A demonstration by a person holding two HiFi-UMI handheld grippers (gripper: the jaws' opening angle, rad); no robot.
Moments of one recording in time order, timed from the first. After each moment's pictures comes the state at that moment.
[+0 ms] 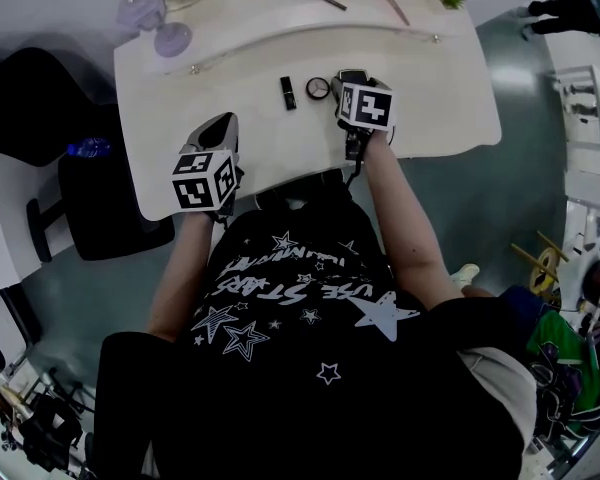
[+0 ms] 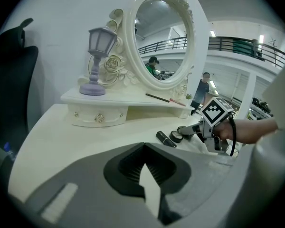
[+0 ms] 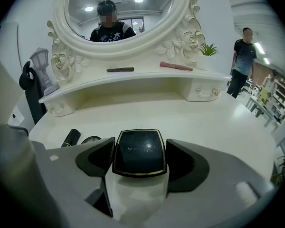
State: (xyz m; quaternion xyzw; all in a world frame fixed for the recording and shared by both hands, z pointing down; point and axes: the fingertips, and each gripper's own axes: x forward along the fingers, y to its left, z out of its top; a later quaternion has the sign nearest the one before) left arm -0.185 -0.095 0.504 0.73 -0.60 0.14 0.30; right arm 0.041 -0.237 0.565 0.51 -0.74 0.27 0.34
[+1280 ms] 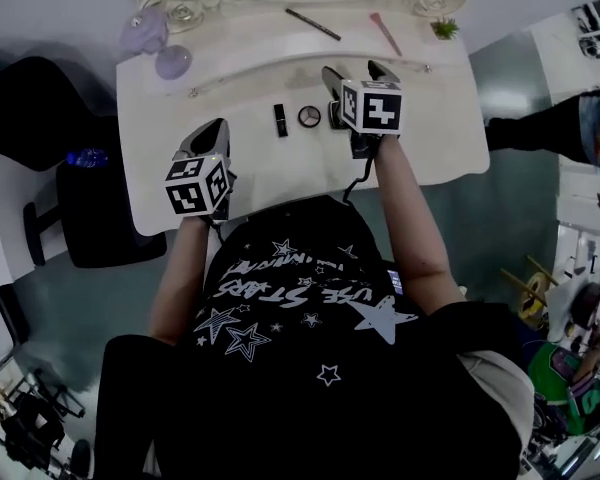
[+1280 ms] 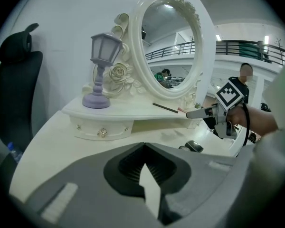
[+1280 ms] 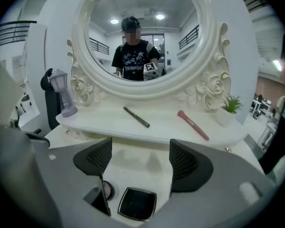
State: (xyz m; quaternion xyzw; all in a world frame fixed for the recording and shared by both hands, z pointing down) left arm -0.197 -0.126 0.486 0.70 -0.64 0.11 0.29; right arm 0.001 -0.294 0.468 0.44 -0.83 0.18 0.30
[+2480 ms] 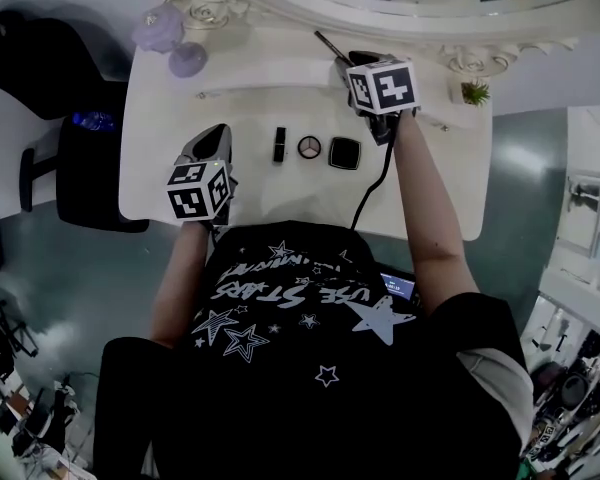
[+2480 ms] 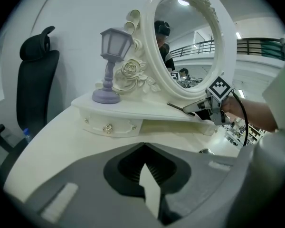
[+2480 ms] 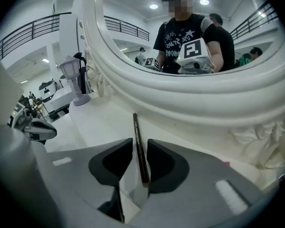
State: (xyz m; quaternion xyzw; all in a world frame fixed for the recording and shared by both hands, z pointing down) left arm -0.204 -0.147 0.498 0.61 -0.71 0.10 0.32; right arm -0.076 -0.378 0.483 0.22 -0.89 0.11 0.39
